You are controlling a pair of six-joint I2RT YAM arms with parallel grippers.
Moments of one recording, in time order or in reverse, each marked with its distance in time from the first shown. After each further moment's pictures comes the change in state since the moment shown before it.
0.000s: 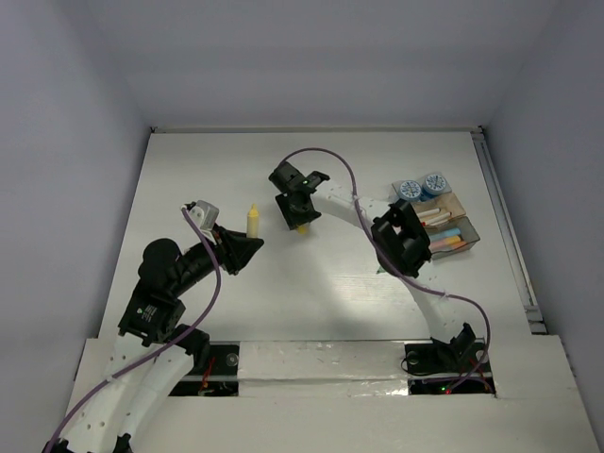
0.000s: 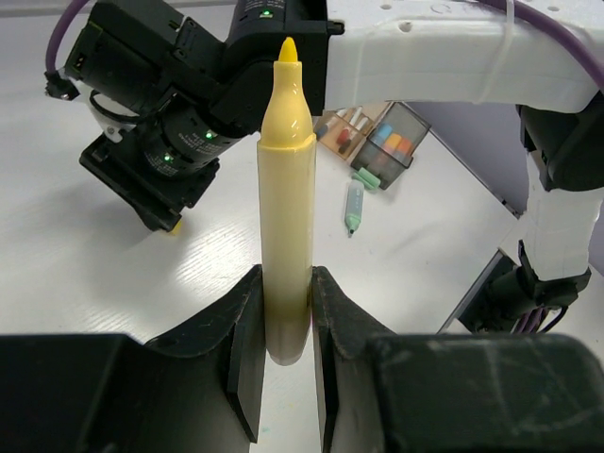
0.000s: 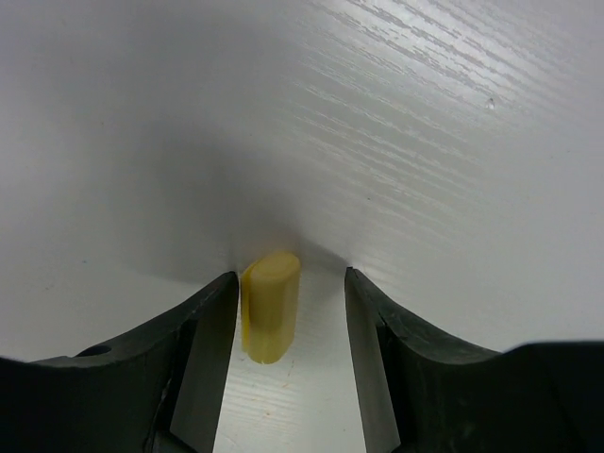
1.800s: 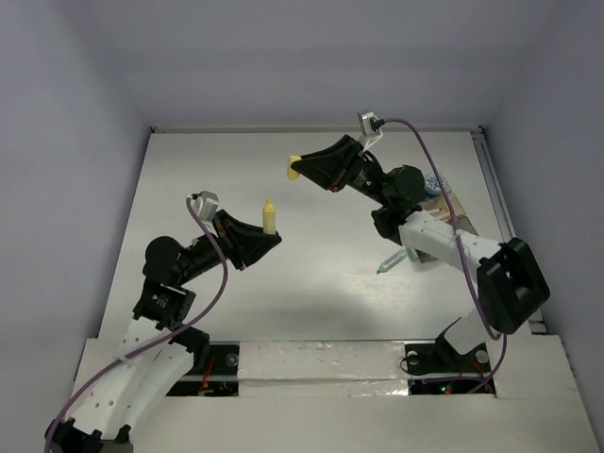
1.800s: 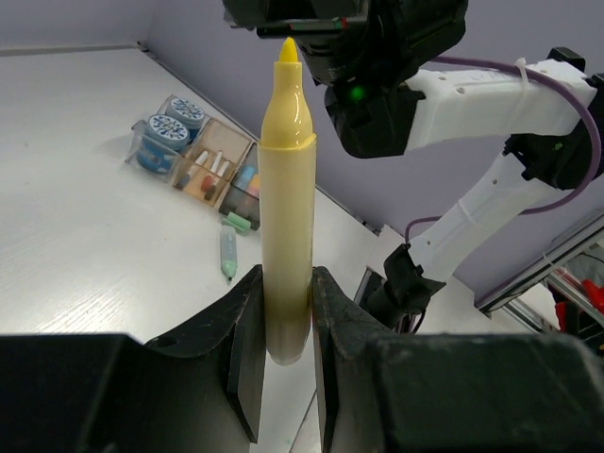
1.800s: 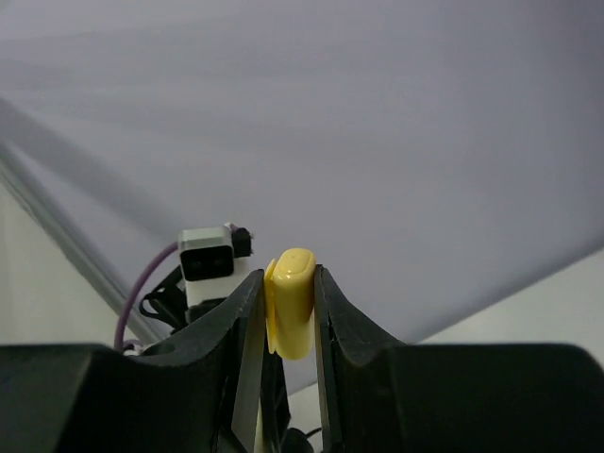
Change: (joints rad) left arm 0.000 0.097 -0.077 0.449 0.247 -0.285; right arm -0.146 -0.827 -0.945 1.882 -0.764 0.731
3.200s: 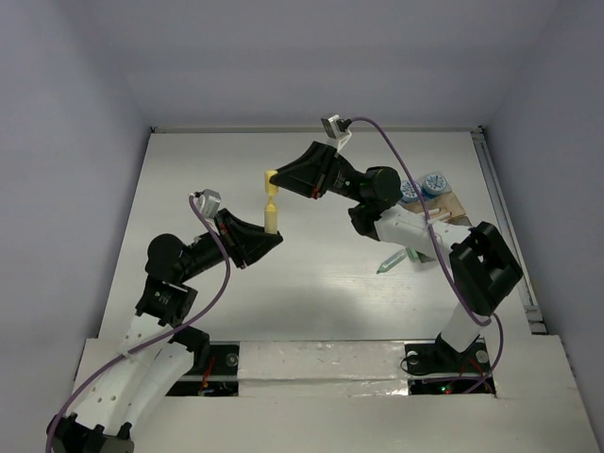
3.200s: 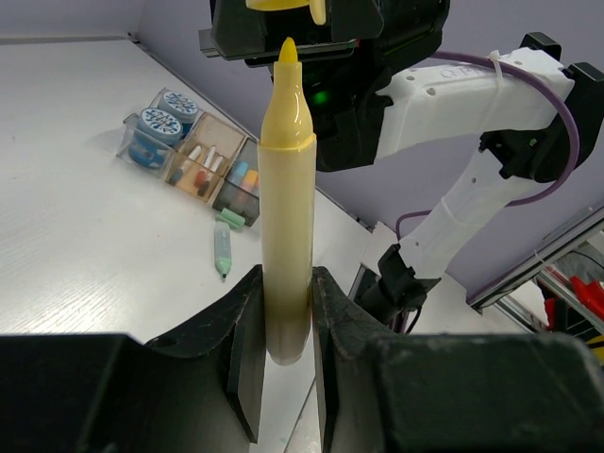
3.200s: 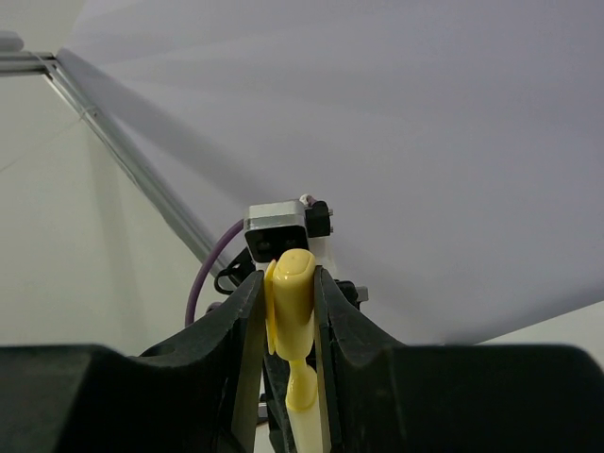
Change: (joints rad) left arm 0.007 0.031 -0.014 0.040 0.030 -0.028; right arm 0.085 0.190 0.137 0.198 -0.118 0.263
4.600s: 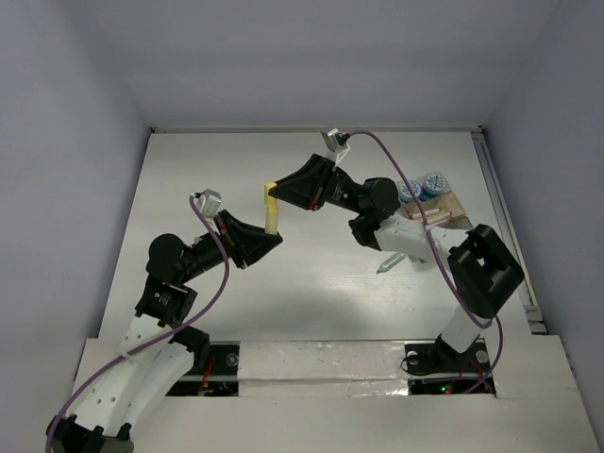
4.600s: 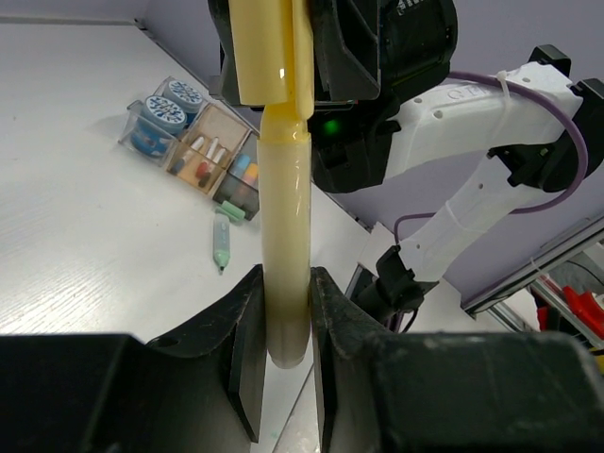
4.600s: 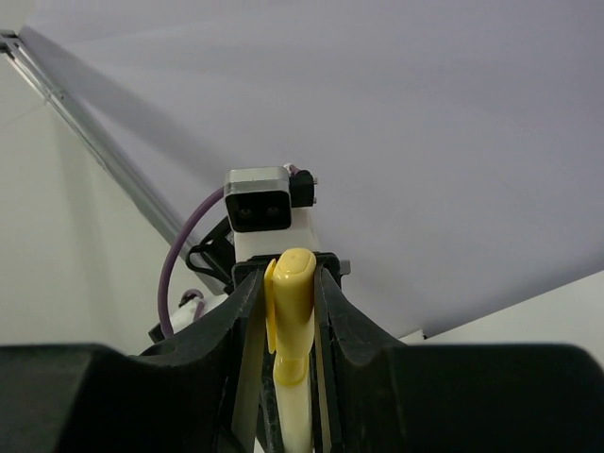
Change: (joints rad) left arm 0.000 -0.015 0.000 -0.040 -0.026 -0.011; right arm 0.028 -0.013 -0.095 0.018 -0.011 -0.088
